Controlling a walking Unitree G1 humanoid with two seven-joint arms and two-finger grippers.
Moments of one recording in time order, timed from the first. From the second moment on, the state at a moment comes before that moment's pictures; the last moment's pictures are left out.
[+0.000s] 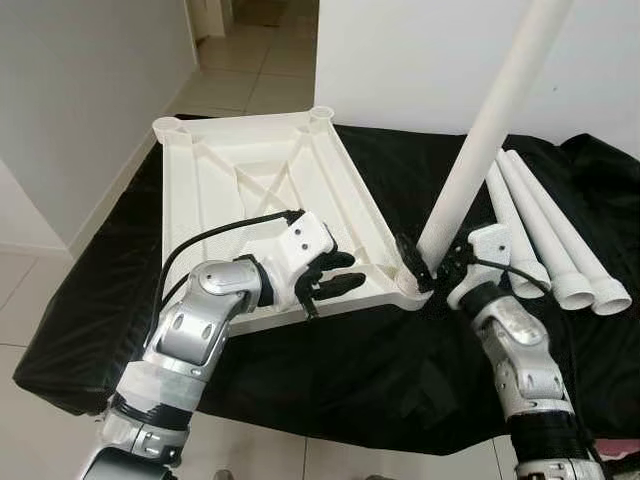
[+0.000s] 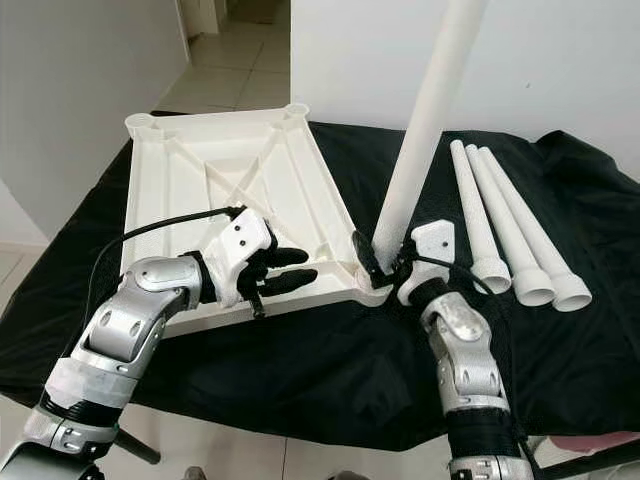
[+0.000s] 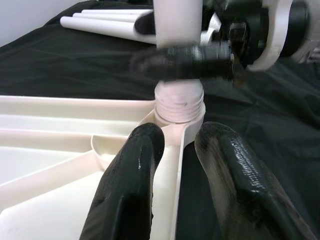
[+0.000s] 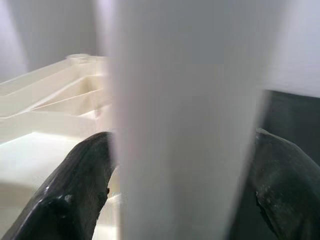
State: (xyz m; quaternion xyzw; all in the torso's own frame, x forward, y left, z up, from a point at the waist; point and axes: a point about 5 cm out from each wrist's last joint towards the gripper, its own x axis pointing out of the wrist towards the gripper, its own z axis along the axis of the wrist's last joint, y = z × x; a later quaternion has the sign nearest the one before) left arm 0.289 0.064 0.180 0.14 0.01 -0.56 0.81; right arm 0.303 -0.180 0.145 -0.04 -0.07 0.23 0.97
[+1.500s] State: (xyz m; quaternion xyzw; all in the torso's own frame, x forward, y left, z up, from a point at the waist) left arm 0.289 0.064 0.182 0.14 0.01 -0.57 0.81; right arm 0.304 -0.165 0.137 0.00 -0.06 0.04 1.00
